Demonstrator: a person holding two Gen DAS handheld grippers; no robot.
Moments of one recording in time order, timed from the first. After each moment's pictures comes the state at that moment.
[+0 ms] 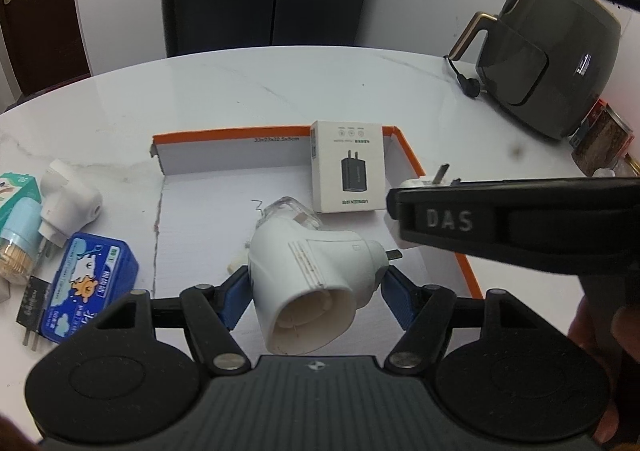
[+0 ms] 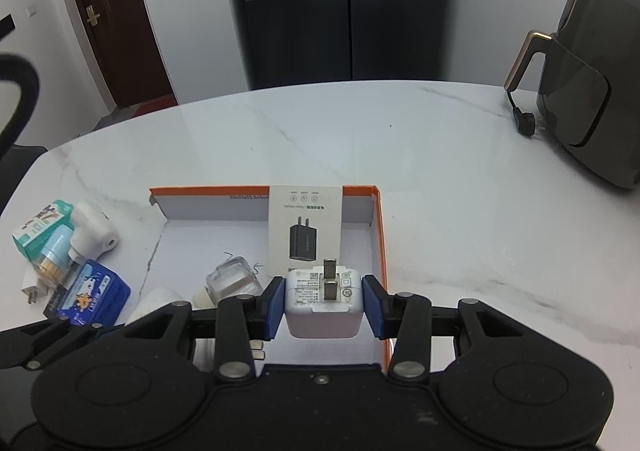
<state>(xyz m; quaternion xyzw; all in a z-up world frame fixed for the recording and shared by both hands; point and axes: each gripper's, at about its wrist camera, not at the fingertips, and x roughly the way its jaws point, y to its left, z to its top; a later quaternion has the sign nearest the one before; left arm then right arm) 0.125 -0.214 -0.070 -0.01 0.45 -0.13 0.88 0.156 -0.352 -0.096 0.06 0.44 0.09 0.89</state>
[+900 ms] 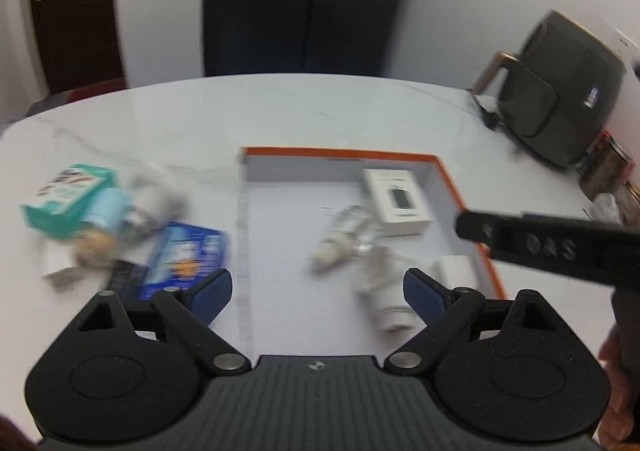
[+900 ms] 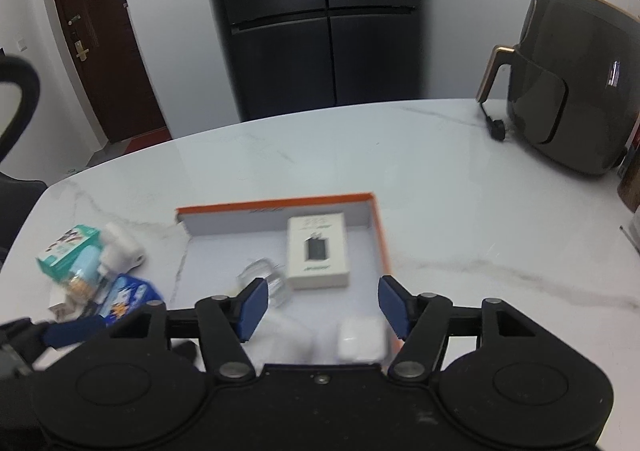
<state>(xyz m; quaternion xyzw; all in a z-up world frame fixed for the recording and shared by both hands) 0.088 -0.140 -0.029 -0.02 0.43 -0.09 0.90 0.103 -0.341 -0.059 0.09 0.41 0.06 0.91</state>
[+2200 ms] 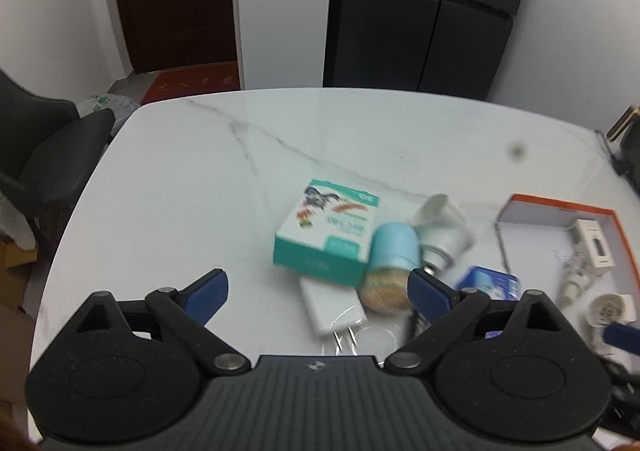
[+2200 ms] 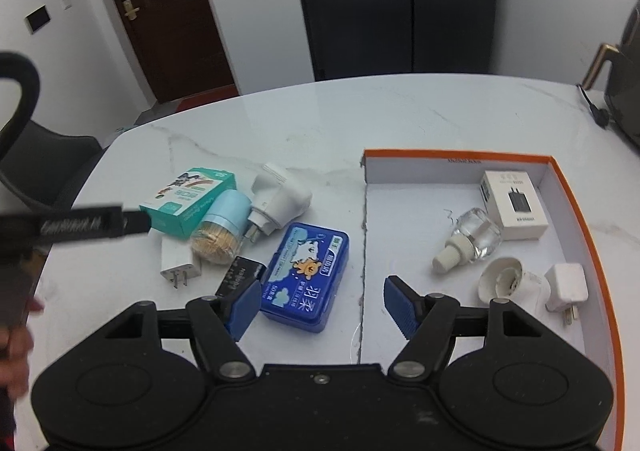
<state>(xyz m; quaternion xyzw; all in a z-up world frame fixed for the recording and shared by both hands) 0.147 0.067 -0.026 -0.02 0.44 0.01 0.90 0.084 -0.168 -0.055 0.09 0.44 0.12 0.88</state>
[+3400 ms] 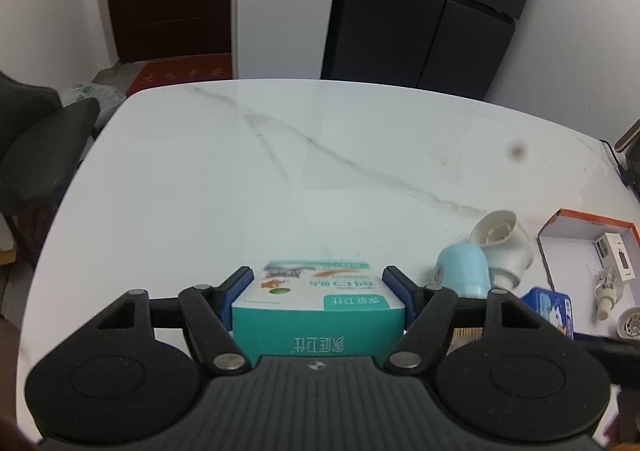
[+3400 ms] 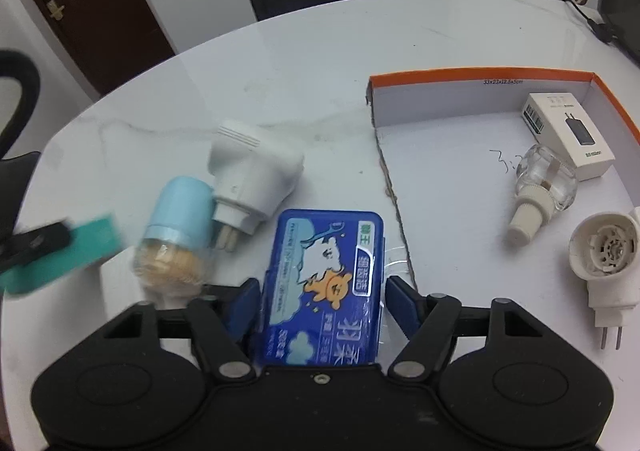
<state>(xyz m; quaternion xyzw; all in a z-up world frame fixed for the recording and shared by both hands) 0.138 0.134 -0.044 -0.05 0.44 -0.01 0.90 0.158 -0.118 -0.129 0.13 0.52 0.04 0.84</state>
